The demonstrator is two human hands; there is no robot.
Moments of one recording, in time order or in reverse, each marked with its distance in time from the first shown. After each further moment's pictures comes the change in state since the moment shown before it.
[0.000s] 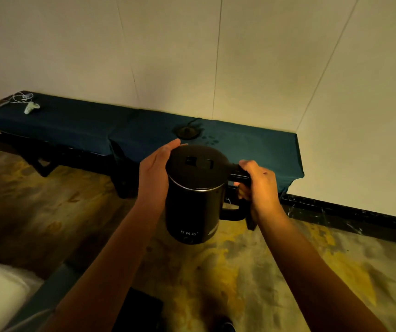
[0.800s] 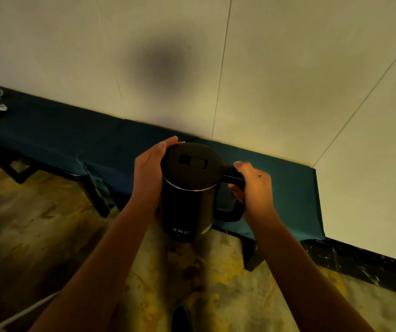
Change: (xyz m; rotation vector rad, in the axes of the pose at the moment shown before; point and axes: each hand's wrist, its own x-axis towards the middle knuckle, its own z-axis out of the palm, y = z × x) left_hand 0.300 -0.089 0.099 -0.068 0.059 -0.022; right_hand 0.328 0.006 0.024 -0.044 -0.034 0.011
